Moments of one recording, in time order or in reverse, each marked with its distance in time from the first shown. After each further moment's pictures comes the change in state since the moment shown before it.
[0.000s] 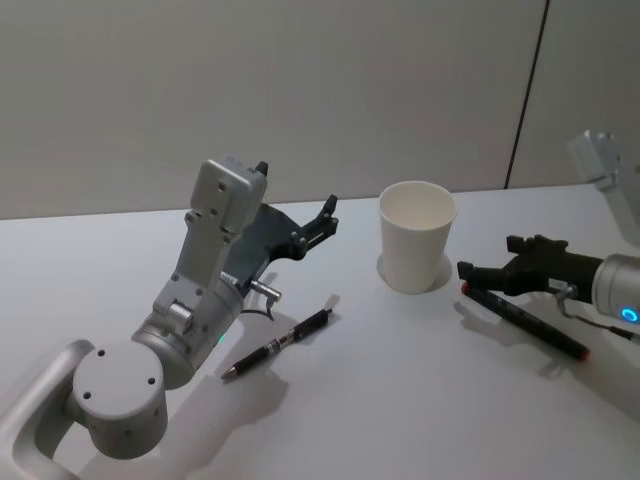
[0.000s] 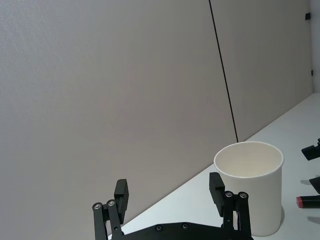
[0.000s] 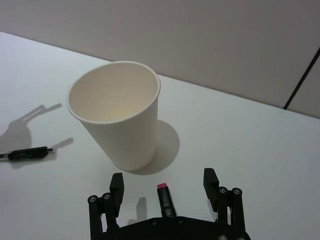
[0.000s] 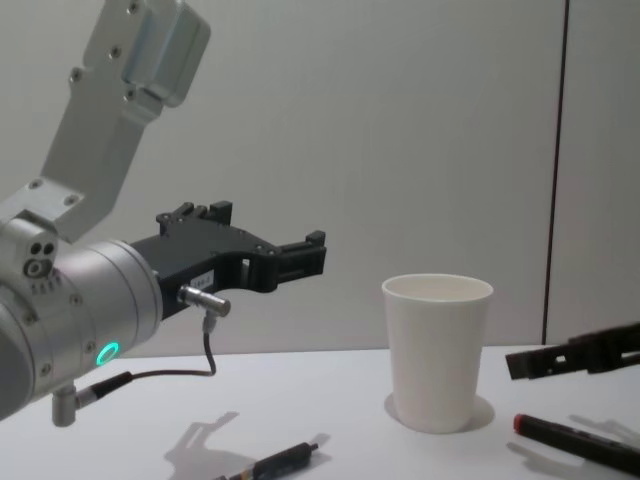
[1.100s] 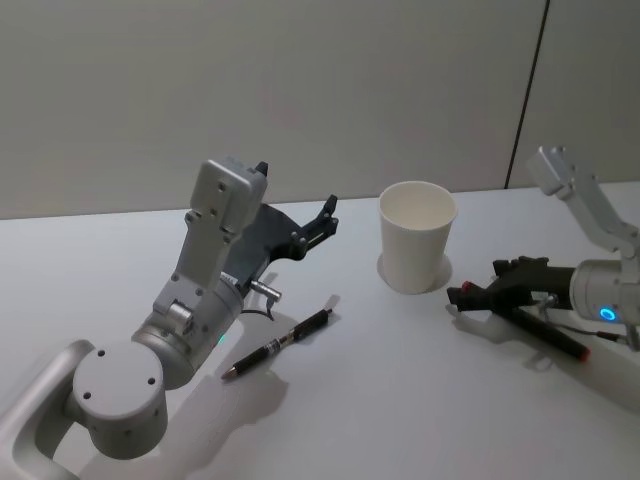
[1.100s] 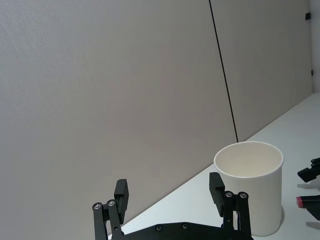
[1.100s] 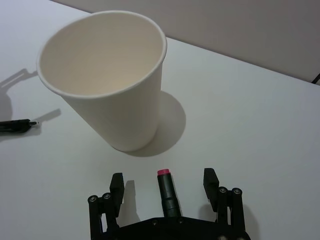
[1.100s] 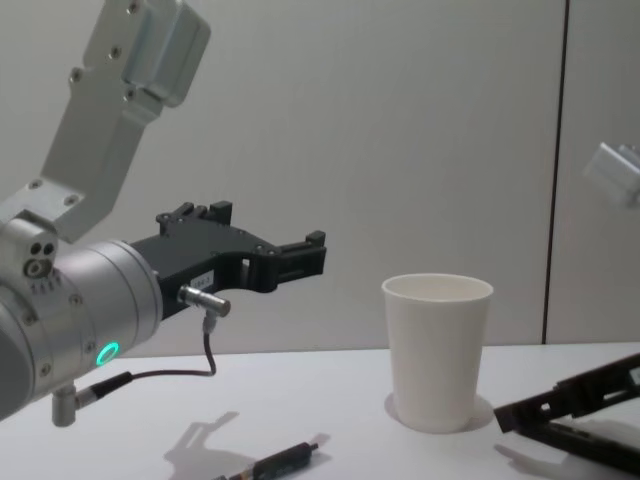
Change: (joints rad) left arm 0.000 0.000 0.000 0.000 0.000 0.000 0.000; right arm 0.095 -0.025 -0.061 0.116 -0.118 0.102 0.081
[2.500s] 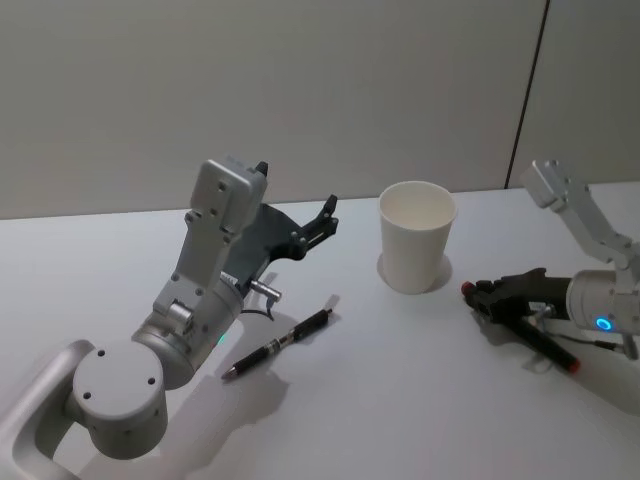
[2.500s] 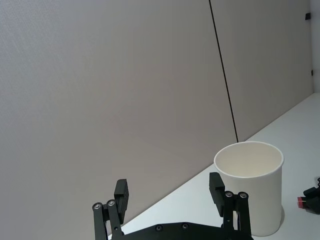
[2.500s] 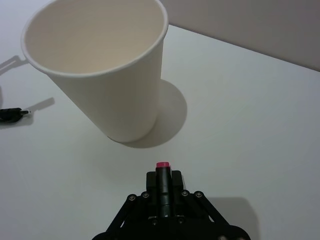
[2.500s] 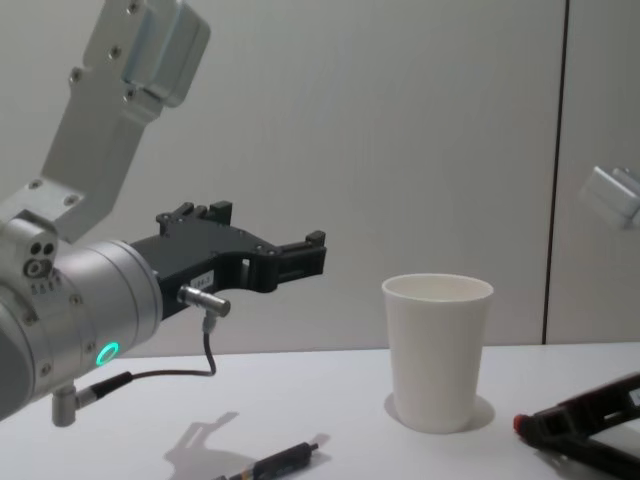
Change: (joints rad) left arm 0.000 0.000 0.000 0.000 0.000 0.000 0.000; right arm -0.003 0.001 -0.015 0.028 -0.011 -0.017 -0.001
